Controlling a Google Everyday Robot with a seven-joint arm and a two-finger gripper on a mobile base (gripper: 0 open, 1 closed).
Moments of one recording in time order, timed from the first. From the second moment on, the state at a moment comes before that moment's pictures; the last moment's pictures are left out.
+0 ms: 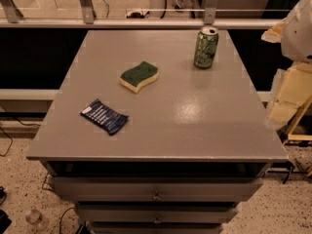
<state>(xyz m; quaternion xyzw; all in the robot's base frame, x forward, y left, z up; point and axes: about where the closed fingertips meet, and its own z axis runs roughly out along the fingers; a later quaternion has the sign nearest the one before) 0.438 -0.214 0.986 -0.60 0.78 -0.05 0.17</state>
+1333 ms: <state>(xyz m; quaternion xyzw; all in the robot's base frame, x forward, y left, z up) 0.421 -0.149 0.937 -0.45 0.83 0.07 0.31</state>
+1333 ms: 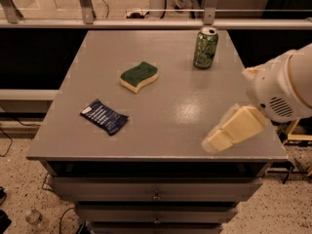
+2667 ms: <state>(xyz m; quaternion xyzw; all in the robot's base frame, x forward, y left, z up) 0.453 -0.069 0.919 -0.38 0.75 0.11 0.53</state>
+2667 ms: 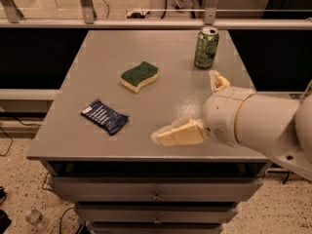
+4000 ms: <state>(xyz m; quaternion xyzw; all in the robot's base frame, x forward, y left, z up) 0.474 -0.011 0.880 -0.38 0.73 0.20 0.54</state>
